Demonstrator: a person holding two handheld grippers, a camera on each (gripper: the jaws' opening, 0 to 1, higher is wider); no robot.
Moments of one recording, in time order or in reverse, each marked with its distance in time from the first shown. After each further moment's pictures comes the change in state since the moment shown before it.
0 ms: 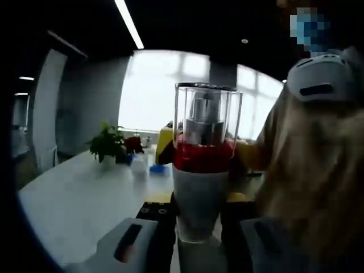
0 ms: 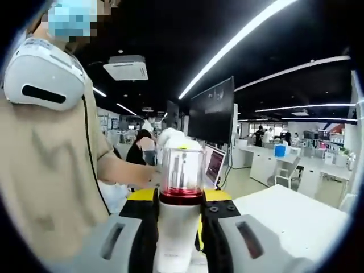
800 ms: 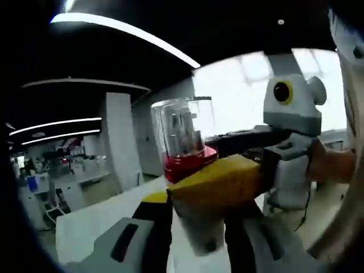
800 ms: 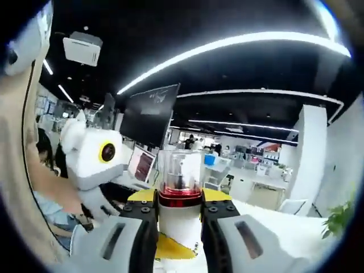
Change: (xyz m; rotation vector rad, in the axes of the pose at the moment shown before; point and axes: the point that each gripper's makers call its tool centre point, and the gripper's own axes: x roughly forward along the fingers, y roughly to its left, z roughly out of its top) left arm -0.008 0.071 0.032 0.189 -0.131 0.799; right arm -0.014 -0.066 0.006 -0.081 -0.034 -0.658
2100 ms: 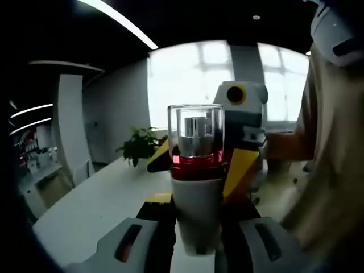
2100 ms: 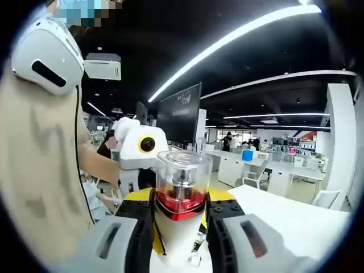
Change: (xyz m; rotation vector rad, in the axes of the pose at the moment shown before) left arm 0.008 -0.065 -0.016 -0.007 0.134 -0.584; right arm -0.042 0.002 -0.016 0.035 0.027 0.430
